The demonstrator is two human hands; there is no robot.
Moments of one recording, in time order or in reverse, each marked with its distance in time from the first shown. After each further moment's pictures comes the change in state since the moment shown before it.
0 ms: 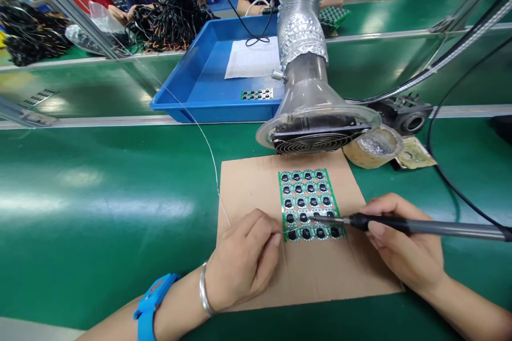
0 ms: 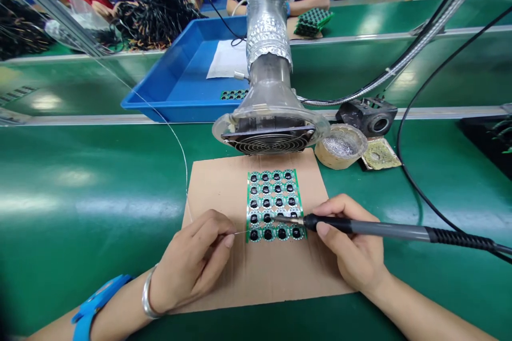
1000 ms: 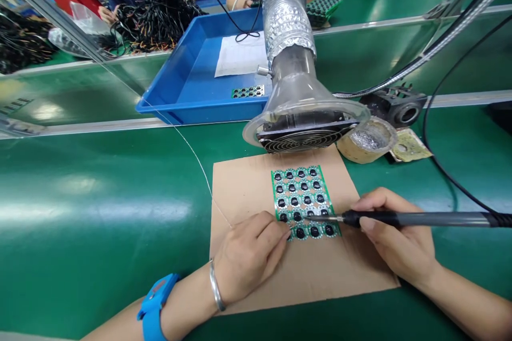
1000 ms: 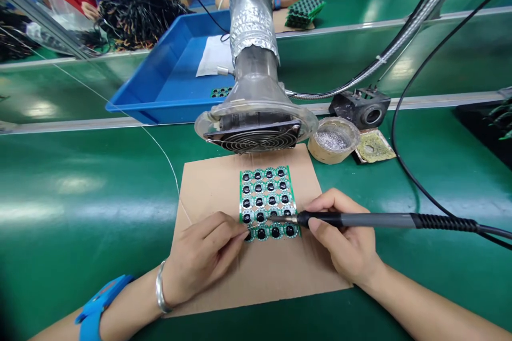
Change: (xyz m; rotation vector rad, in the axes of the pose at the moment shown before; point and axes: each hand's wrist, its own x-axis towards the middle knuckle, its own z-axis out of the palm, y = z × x) left_hand 0.007 -0.006 0.022 0.212 0.016 0.111; right_hand 0.004 -0.001 -0.001 -0.051 -0.033 -0.038
